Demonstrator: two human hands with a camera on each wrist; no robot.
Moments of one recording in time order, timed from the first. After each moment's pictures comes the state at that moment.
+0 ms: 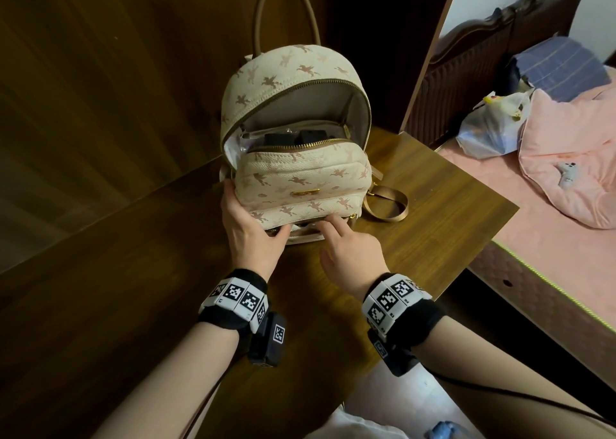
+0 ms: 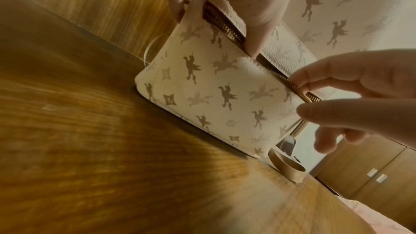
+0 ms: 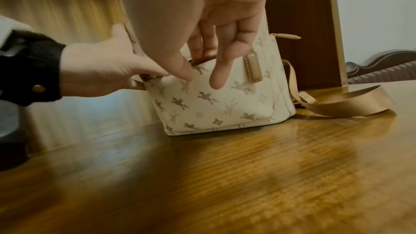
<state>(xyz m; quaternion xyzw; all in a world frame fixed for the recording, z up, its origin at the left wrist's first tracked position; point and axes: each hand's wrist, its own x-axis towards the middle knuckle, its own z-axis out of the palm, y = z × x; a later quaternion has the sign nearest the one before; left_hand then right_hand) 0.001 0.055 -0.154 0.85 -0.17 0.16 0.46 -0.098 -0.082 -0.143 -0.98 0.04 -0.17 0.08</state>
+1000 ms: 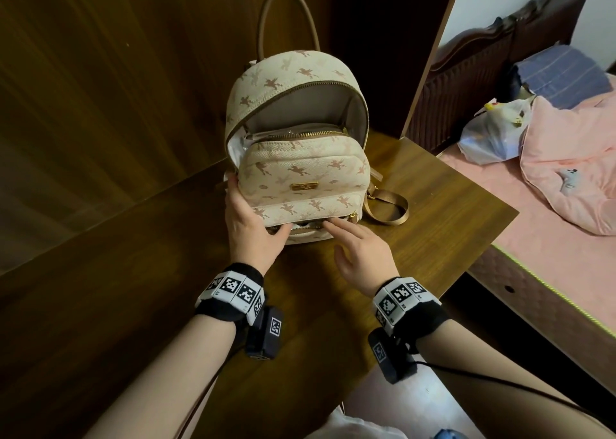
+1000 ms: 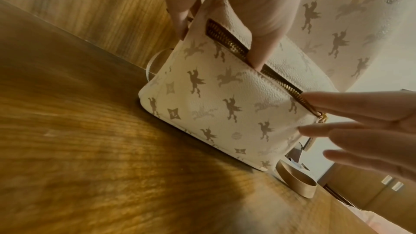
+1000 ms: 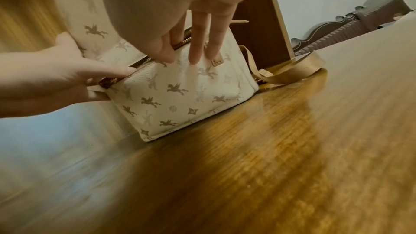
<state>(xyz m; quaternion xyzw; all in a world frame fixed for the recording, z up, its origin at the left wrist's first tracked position) 0.006 0.059 -0.144 0.86 -0.19 0.12 0.45 -0.113 -0.102 -0.154 -0.96 0.03 -0.20 0.21</state>
